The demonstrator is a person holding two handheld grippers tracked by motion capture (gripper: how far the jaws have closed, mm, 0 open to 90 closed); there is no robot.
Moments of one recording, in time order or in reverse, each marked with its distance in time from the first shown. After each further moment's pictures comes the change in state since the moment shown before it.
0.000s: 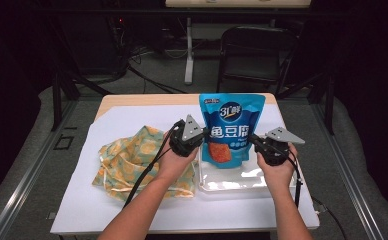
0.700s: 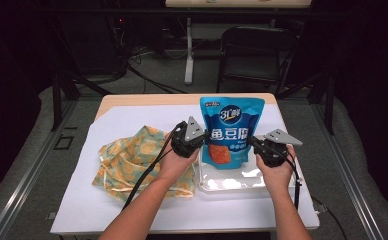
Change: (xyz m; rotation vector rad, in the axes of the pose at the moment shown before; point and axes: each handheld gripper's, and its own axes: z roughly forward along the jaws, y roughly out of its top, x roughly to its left) left arm -0.001 -0.006 0.009 0.039 -0.009 0.001; right arm -0.002 -0.011 0.006 0.023 -0.004 0.008
